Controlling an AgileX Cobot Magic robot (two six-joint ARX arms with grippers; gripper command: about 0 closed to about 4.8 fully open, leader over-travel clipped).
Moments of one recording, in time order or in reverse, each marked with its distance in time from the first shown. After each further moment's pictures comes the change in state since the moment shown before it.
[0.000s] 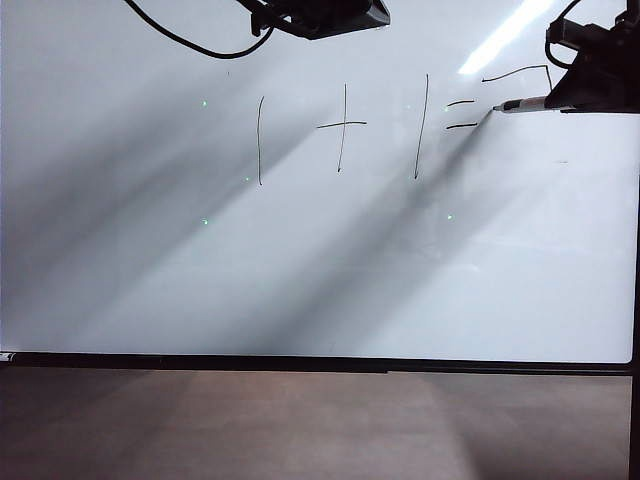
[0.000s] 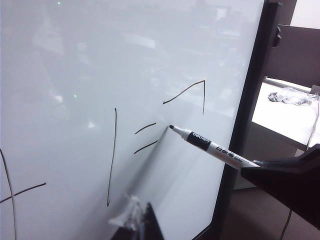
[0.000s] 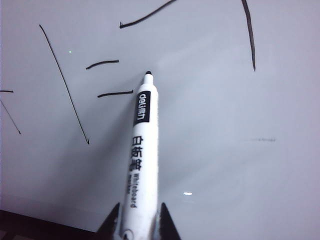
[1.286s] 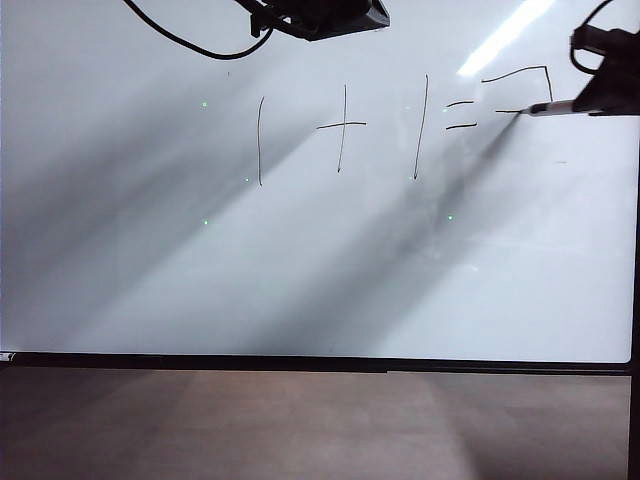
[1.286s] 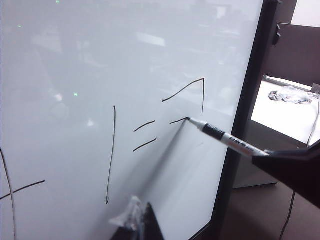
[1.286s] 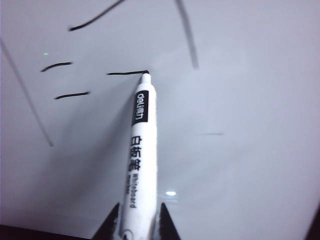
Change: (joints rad) left arm 0.000 0.000 0.000 -0.005 0.000 0.000; right arm -0.088 0.000 -0.001 -0.006 0.001 -0.005
